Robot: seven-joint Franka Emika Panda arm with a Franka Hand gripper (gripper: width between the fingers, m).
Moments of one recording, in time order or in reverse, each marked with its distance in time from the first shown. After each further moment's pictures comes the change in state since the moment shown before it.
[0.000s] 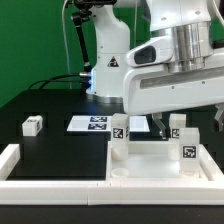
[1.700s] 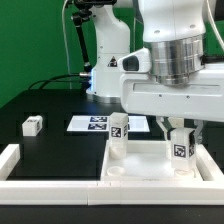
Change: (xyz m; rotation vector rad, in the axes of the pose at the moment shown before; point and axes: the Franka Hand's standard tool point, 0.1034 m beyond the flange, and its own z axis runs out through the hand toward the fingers) arm 0.001 0.006 0.010 -0.019 -0.032 0.730
